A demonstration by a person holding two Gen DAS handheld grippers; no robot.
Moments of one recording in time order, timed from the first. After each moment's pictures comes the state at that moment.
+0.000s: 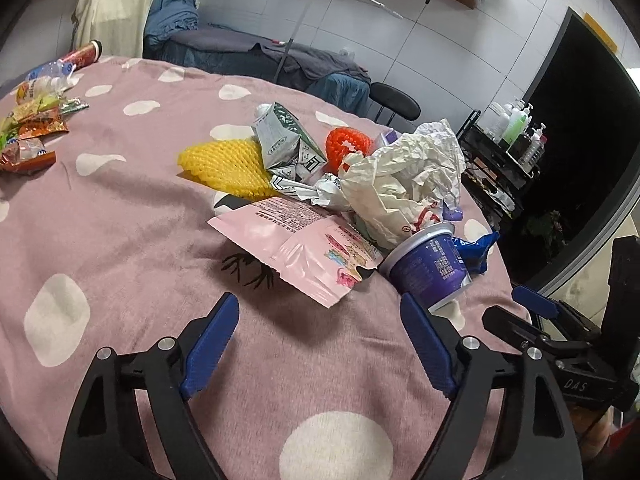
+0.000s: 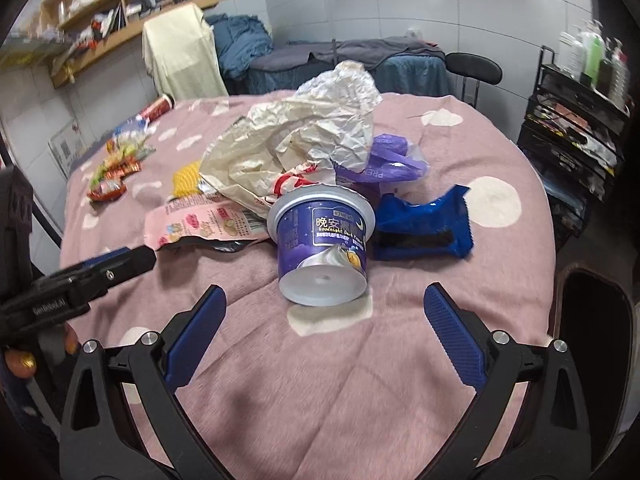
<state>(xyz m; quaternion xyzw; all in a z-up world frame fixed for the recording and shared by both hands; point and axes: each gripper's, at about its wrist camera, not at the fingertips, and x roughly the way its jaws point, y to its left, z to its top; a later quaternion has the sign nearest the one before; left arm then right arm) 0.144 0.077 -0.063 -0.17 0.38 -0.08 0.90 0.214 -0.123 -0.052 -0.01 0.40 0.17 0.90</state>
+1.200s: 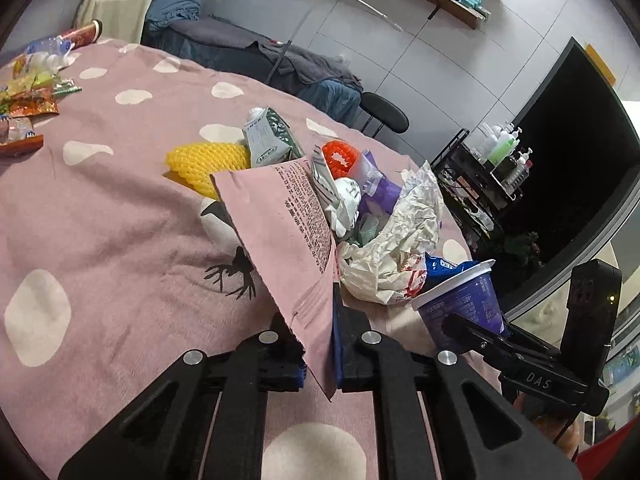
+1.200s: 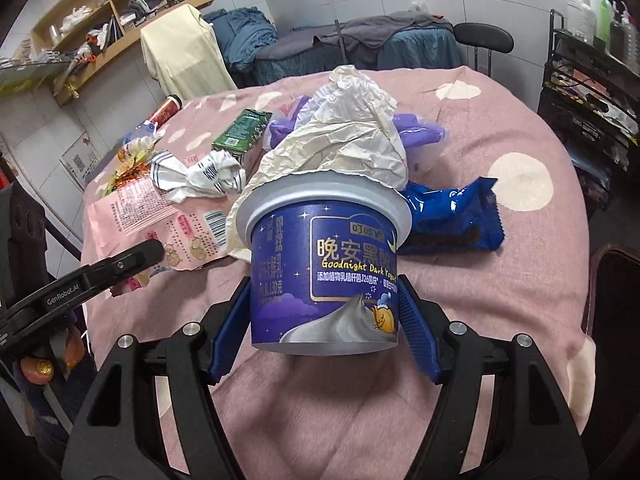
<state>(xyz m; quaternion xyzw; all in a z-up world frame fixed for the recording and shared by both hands) 0.138 0.086 -0.052 -0.22 0.36 -0.10 0.90 0.221 -0.133 -0.059 0.06 0.43 0.20 0.88</state>
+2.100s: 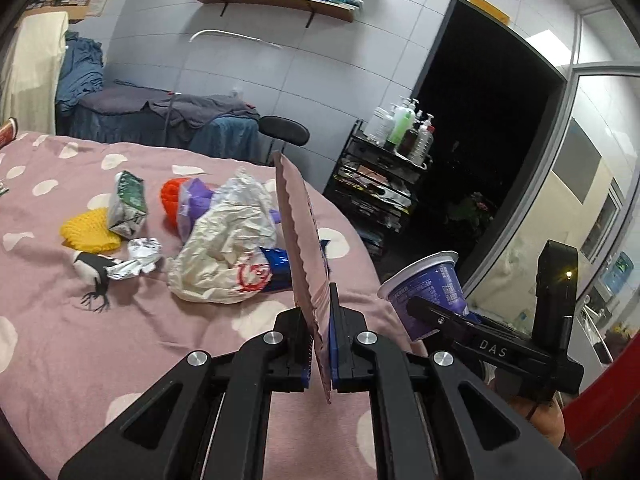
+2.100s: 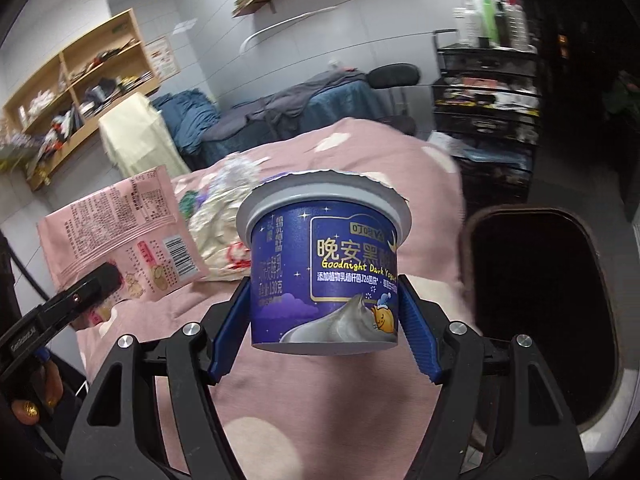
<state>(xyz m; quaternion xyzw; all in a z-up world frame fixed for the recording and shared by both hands) 0.100 -0.031 -0.010 -0.11 0.28 -0.24 0.92 0.127 -0.265 -0.036 0.15 0.33 0.08 0.93</state>
